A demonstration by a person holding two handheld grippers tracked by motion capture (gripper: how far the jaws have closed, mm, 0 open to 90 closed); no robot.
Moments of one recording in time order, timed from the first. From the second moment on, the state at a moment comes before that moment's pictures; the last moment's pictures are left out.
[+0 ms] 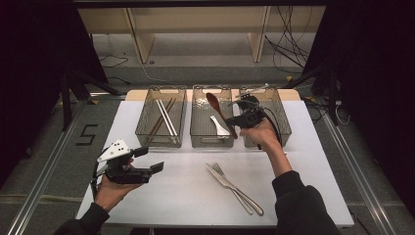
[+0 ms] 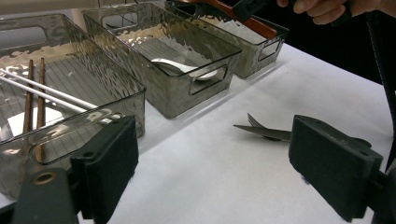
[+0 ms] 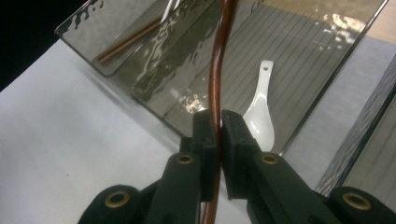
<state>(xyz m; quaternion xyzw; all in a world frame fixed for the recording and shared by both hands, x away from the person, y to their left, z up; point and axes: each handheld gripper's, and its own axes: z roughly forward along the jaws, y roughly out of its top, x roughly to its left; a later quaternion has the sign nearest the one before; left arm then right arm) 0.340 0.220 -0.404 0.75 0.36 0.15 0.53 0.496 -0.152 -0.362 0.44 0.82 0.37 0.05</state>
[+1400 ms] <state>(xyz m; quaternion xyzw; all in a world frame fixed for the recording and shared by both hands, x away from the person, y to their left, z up) 0.339 0.222 -0.403 0.75 0.36 0.15 0.53 0.549 -0.110 -0.380 0.48 0.82 0.32 0.07</state>
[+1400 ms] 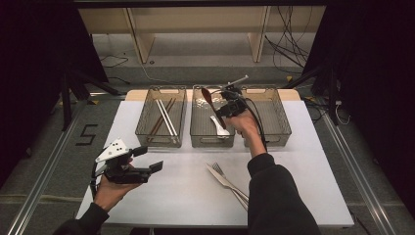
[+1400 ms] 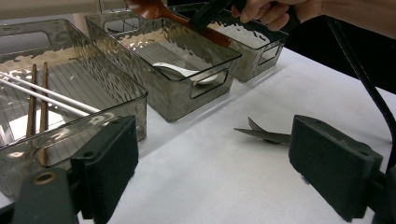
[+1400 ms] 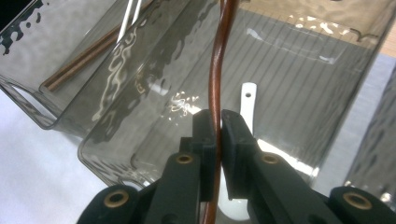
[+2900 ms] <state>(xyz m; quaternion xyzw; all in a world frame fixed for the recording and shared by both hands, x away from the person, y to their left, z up) 0.339 0.221 -0.403 0.75 0.36 0.15 0.53 0.418 -0.150 -0.373 0.36 0.87 0.32 0.07</state>
